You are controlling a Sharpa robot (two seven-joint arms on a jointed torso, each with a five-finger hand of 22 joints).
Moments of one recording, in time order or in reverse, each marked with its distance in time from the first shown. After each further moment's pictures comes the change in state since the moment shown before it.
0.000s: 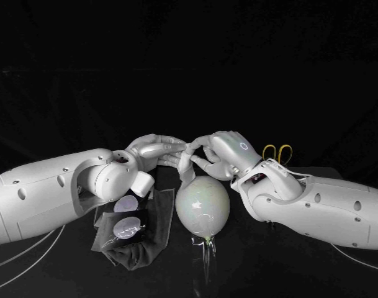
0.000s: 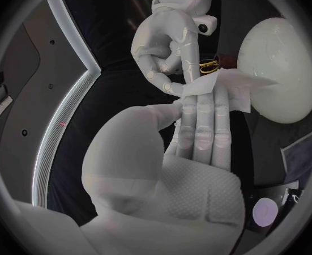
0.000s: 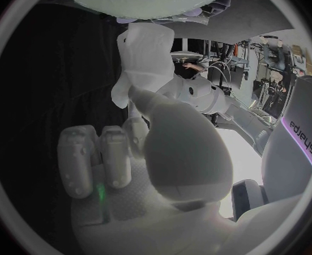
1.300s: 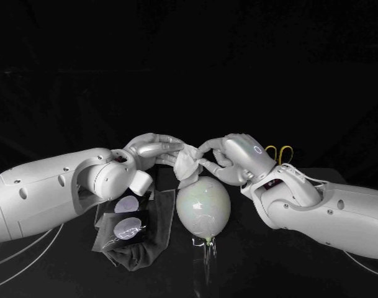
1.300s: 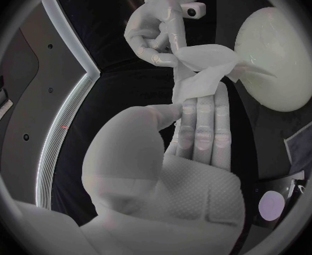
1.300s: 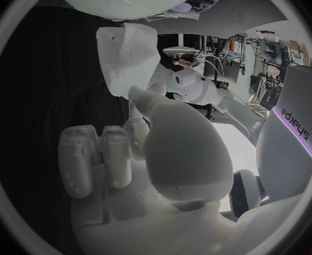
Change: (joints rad) left arm 0.001 -0.002 0.001 -0.025 -0.035 0.001 0.006; left_hand 0.003 0.003 0.000 0.000 0.000 0.000 0.001 0.003 0.000 0.000 0.000 0.000 -0.003 0.000 0.000 0.000 0.002 -0.003 0.000 0.000 0.000 -0.001; right arm -0.001 -0.098 -0.001 0.102 0.039 -0.018 0.056; right_hand 0.000 0.000 0.003 0.003 0.000 0.003 -0.003 0.019 0.012 0.009 -0.009 0.019 -0.002 0.000 -0.007 0.000 0.000 0.000 0.000 -0.007 -0.003 0.000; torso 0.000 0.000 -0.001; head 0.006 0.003
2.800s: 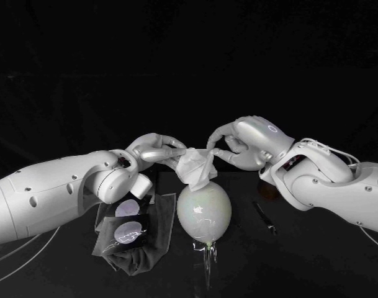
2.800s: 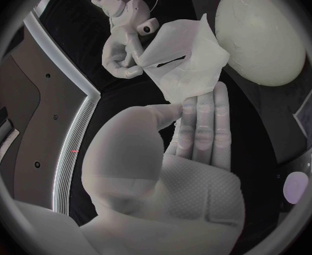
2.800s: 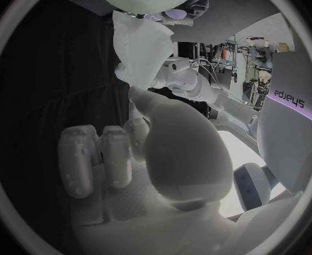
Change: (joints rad) left arm 0.001 0.024 0.001 -0.043 -0.225 -0.001 0.034; left_hand -0.006 -0.006 0.000 0.000 0.000 -0.001 0.000 0.001 0.000 0.000 0.000 0.000 0.000 -0.001 0.001 0.000 0.002 -0.002 0.000 0.000 0.000 -0.001; right arm 0.149 -0.104 0.001 0.054 0.071 0.221 0.077; right_hand -0.002 0.001 0.003 0.008 0.000 -0.004 -0.004 0.007 0.005 0.007 0.000 0.014 -0.001 0.000 0.000 -0.001 -0.001 0.000 0.000 0.000 0.001 0.000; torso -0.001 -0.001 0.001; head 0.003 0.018
